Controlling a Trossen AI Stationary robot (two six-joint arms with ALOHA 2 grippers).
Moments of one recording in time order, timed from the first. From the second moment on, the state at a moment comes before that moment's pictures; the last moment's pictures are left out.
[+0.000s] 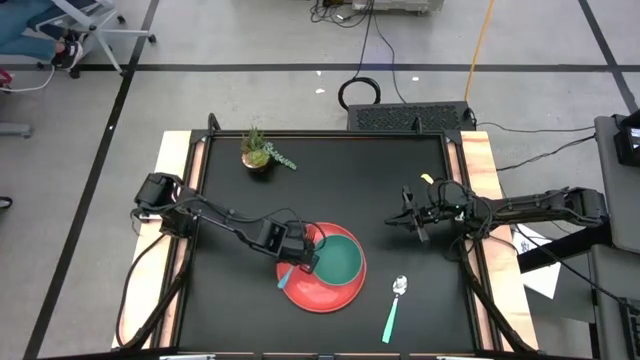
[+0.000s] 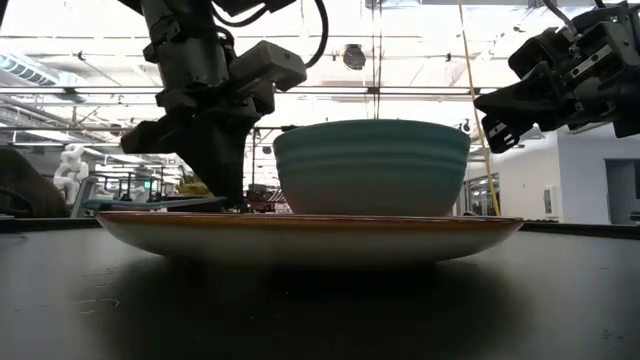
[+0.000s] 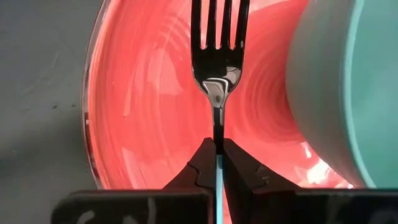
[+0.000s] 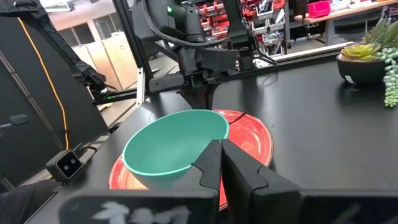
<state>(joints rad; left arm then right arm) -0.27 1.80 1.17 -0.61 -0.10 -1.28 -0.16 0.75 0.02 0.67 -0.37 0.22</state>
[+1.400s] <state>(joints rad) -0.22 1.90 1.18 -0.52 -0.05 -1.16 -0.16 0.75 0.02 0.68 -0.37 0.23</state>
